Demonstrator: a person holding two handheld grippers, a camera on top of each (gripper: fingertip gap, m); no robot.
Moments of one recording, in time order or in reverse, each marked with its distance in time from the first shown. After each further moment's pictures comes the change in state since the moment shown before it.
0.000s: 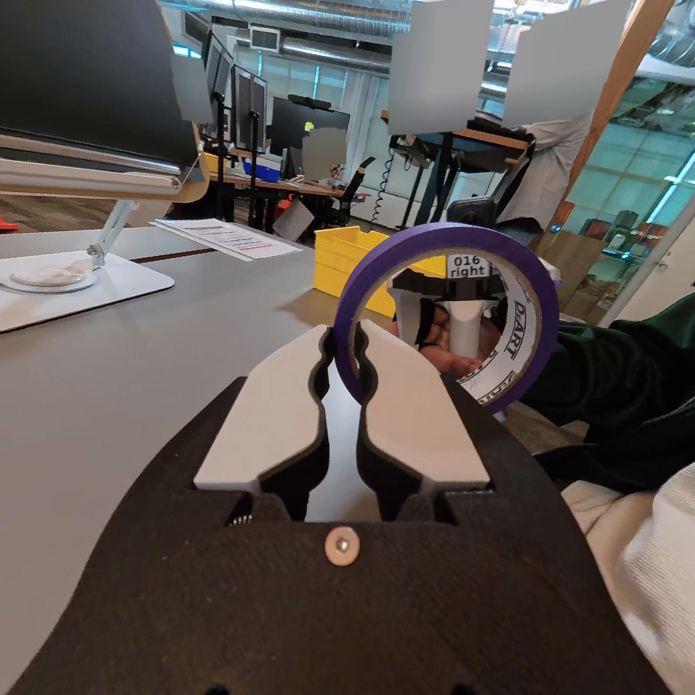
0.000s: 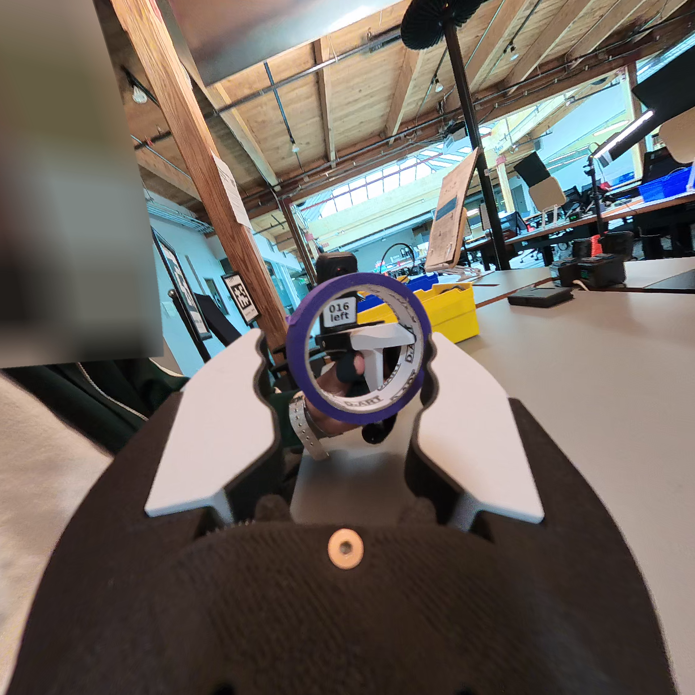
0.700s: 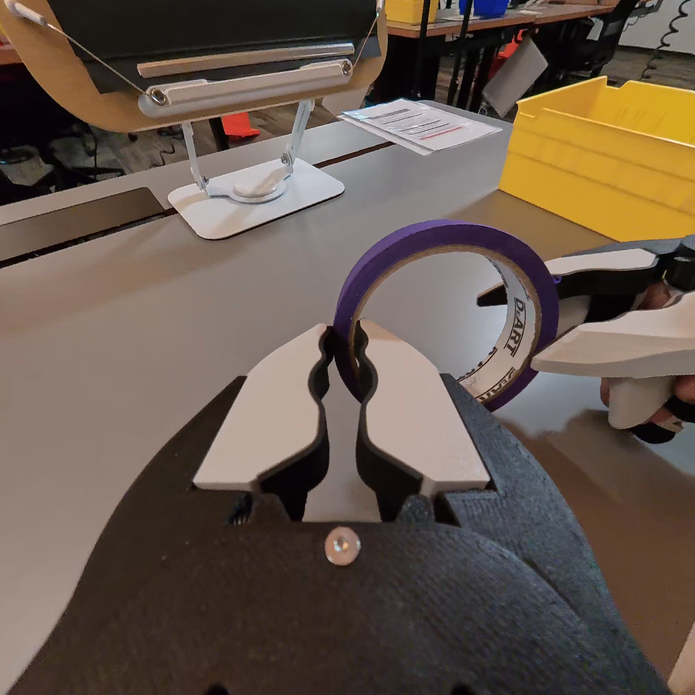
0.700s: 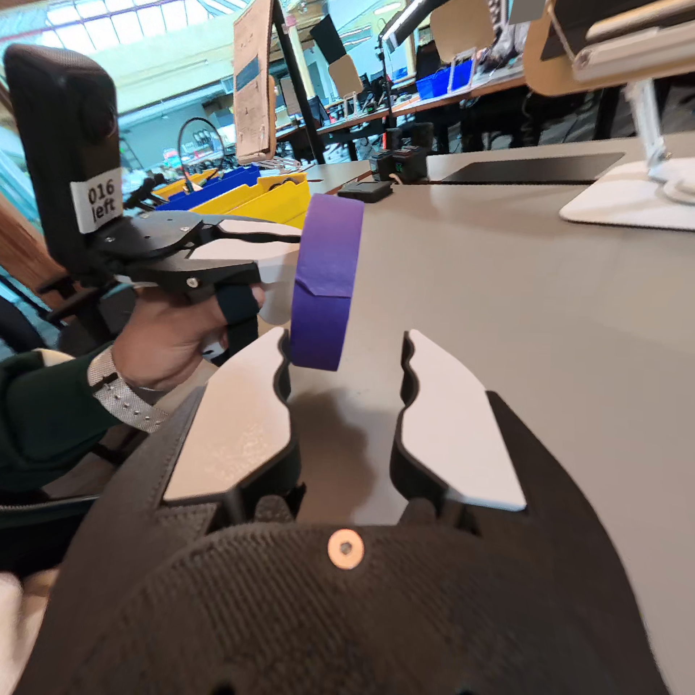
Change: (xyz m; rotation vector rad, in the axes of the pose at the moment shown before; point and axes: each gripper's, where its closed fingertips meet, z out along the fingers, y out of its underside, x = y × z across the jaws) left arm -0.052 0.025 -0.016 -0.312 -0.570 0.161; right arm 0.062 0.055 -0.008 -0.296 0.575 -0.127
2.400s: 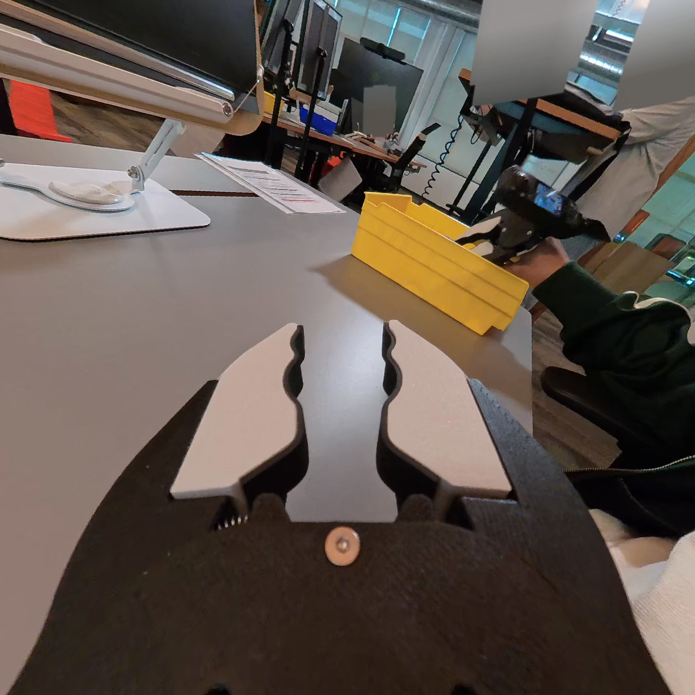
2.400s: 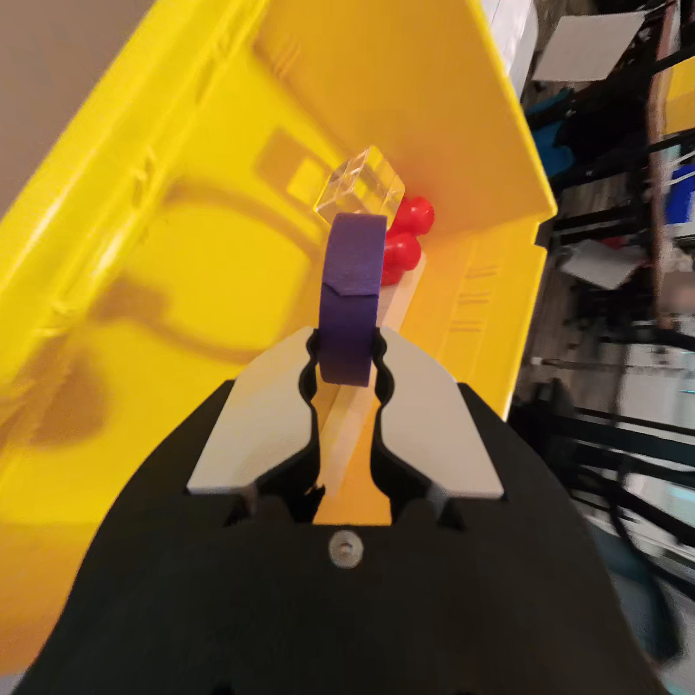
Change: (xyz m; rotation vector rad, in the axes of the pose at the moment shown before) left arm 0.039 -0.012 0.002 0.170 0.438 -0.281; right arm 0.284 -0.012 -0.314 -0.941 1.031 -0.511
